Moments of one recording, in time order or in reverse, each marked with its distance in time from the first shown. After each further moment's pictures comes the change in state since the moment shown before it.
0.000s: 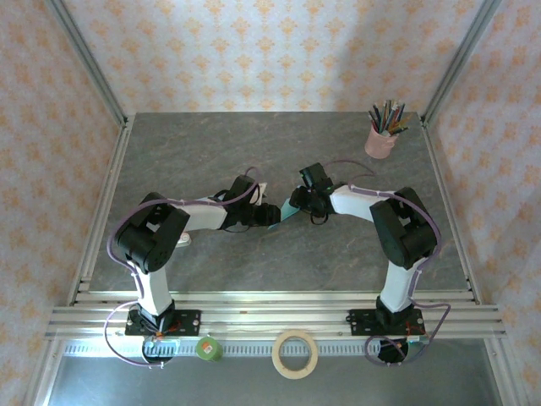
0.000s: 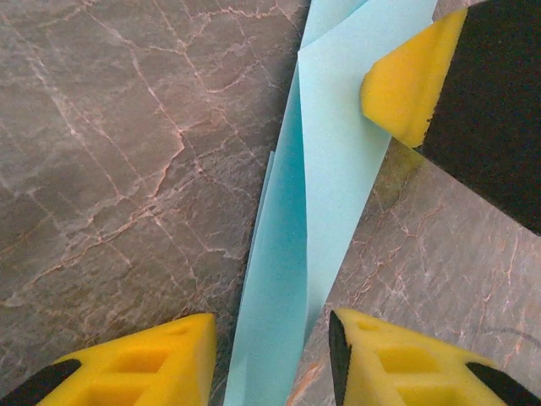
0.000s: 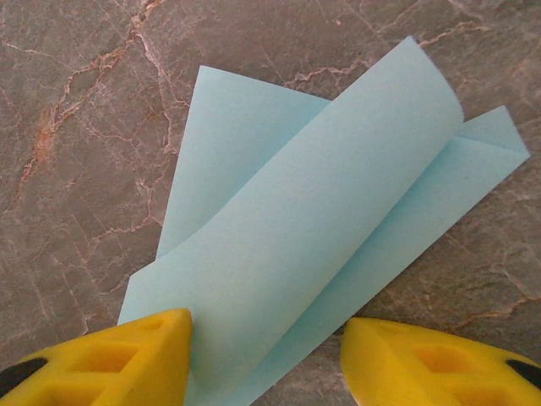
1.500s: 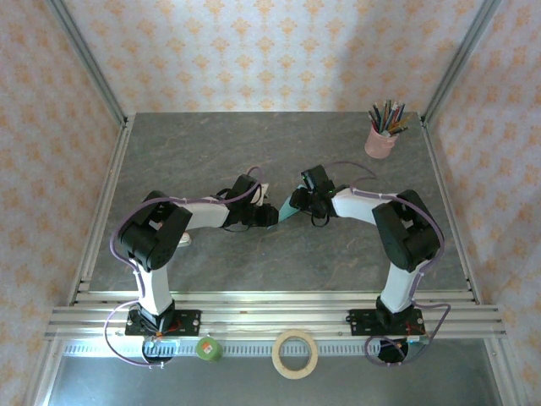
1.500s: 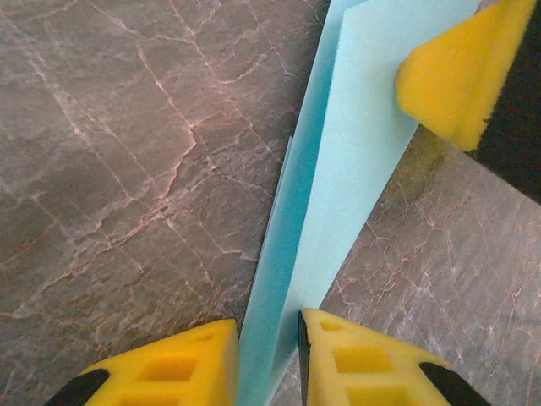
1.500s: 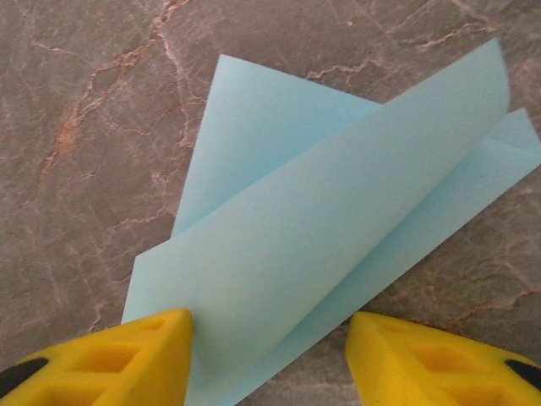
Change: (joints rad) left arm 0.000 0.031 0.031 -0.053 -0.017 0.051; right arm 0.005 -0.061 -0.047 0.053 -0.001 -0.011
